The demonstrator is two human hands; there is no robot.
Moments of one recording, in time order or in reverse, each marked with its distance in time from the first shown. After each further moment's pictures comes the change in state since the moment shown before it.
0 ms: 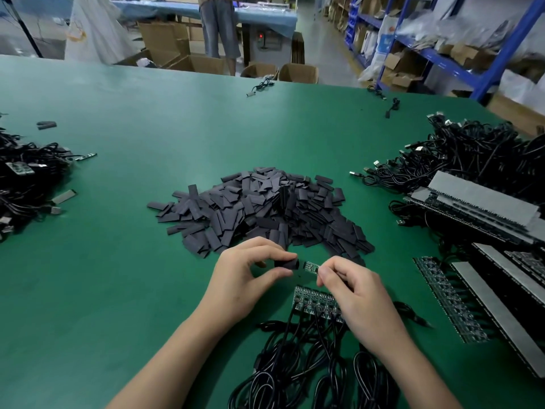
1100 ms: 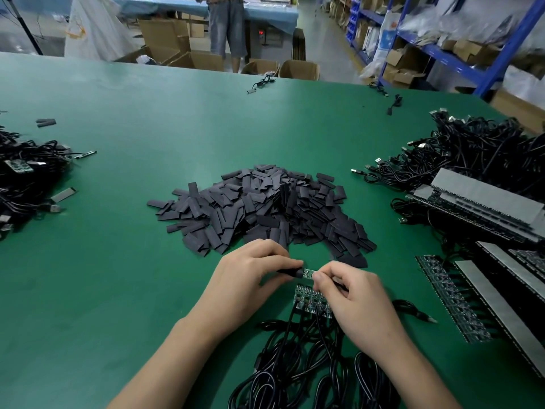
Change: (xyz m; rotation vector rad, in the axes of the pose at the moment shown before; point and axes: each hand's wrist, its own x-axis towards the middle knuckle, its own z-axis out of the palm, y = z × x) left_hand -0.002 0.003 -0.003 0.337 -0.104 0.242; right_hand 0.000 0.003 0.006 -0.145 0.005 0.004
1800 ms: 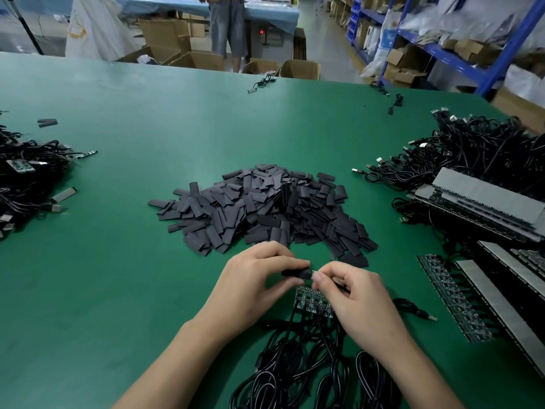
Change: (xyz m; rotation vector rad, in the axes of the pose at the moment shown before) left_hand -0.001 0.005 0.006 -0.097 0.002 -0.038; right_hand 0.000 -0.001 -0.002 0.031 -0.020 -0.002
